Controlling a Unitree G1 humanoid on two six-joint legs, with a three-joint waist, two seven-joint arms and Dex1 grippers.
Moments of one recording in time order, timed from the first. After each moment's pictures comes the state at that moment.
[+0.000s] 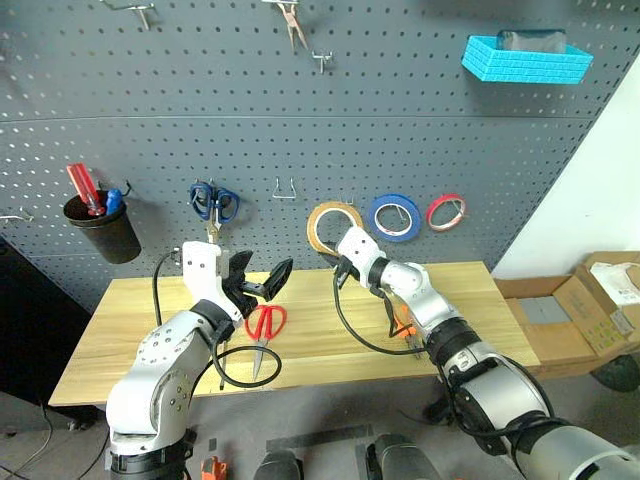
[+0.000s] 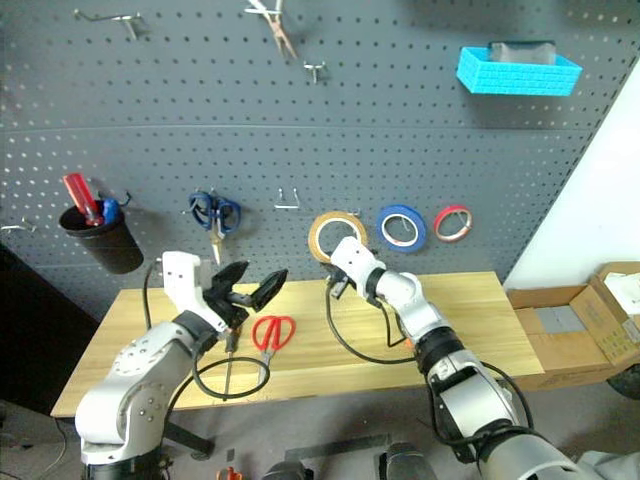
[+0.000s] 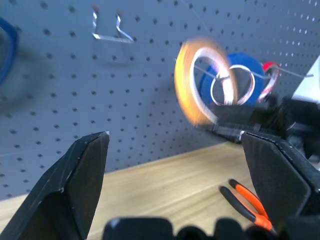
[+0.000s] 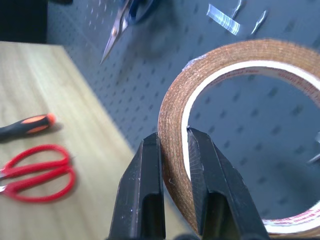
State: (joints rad) left arm -0.09 0.28 0.23 -0.48 -0.45 0.71 -0.38; right arm -0.80 -0.07 0.25 0.82 -0.09 -0.20 0.56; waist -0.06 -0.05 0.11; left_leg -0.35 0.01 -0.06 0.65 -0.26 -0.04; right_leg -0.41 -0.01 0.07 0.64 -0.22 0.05
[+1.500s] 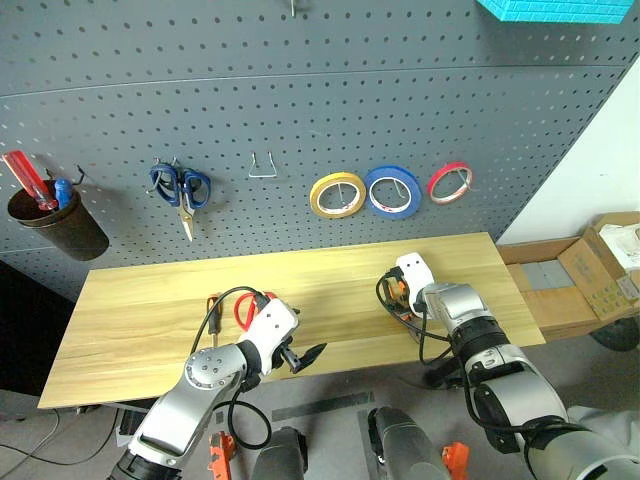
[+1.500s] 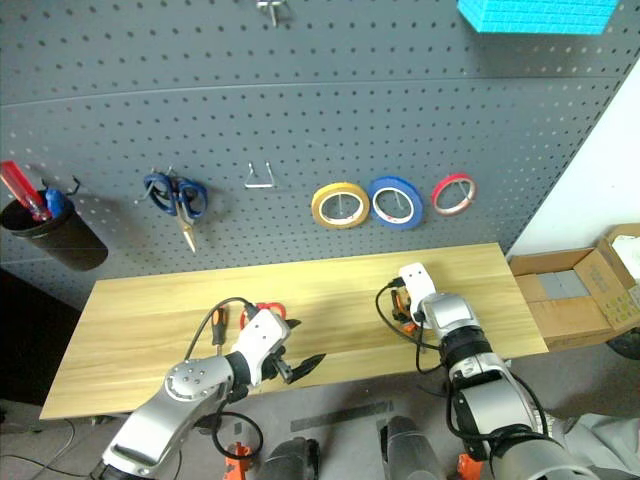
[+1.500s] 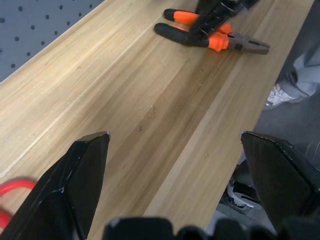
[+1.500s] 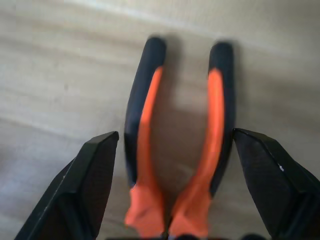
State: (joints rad) left arm 0.00 0.54 -0.23 -0.32 -0.14 0.45 -0.58; right arm -0.73 -0.15 0.10 0.70 -0.06 0.82 0.34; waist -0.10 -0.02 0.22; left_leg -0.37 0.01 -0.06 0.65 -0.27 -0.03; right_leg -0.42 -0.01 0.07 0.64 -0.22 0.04
